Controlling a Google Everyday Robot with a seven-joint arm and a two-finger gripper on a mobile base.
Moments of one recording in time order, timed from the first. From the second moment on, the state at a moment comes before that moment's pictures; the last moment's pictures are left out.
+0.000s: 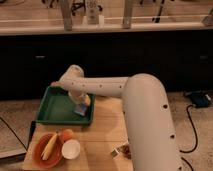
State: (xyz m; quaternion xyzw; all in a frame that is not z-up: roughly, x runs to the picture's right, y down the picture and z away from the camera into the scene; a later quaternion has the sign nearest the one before) arm -0.140 0.077 0.885 -0.22 -0.16 -0.60 0.75
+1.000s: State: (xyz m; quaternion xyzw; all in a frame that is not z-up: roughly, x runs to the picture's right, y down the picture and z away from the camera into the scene) arm -0.222 0.108 0.873 -0.18 -0.23 -0.67 0.69
